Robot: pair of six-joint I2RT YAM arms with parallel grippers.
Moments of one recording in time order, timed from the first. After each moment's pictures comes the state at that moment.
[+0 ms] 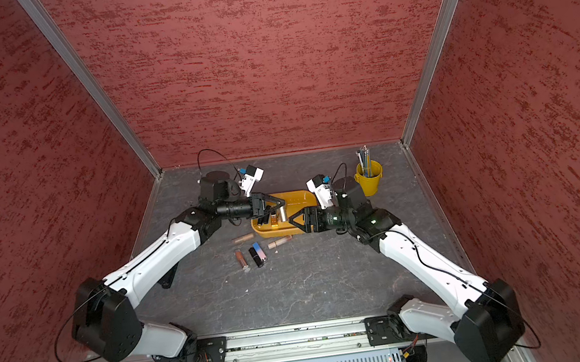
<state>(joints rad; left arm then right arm) -0.50 1.52 1.20 -0.21 0.78 -0.63 0.50 1.14 0.94 -0.36 -0.52 0.56</state>
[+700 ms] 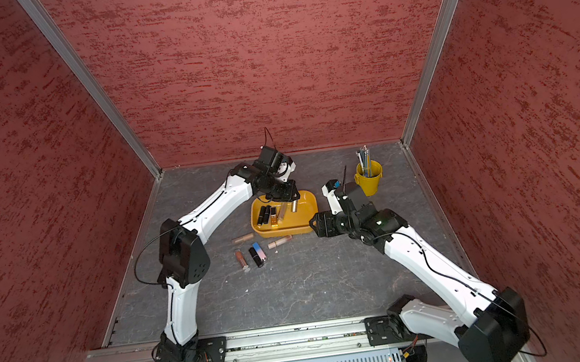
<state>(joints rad) -0.64 2.18 2.06 -0.95 0.25 -0.31 0.50 1.10 0.96 -0.62 -0.21 0.42</state>
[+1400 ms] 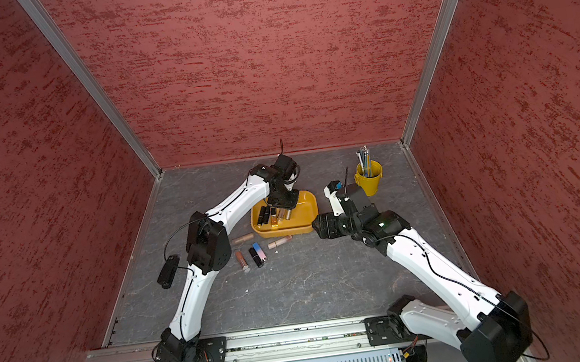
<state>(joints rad) -0.64 2.40 2.24 -1.11 0.04 -0.27 0.50 1.08 0.95 -0.64 -0.18 0.40</state>
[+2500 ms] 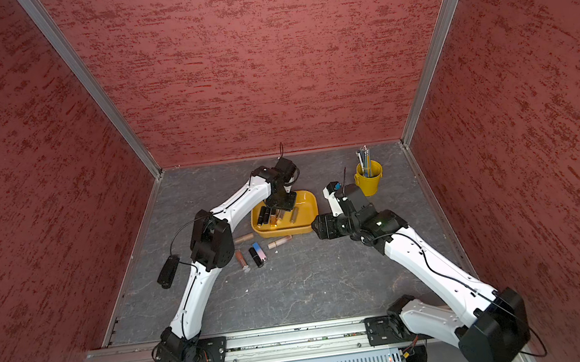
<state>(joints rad) -0.62 2.46 2.26 -1.11 -0.04 -0.25 0.50 1.10 0.95 -0.64 -0.19 0.41</state>
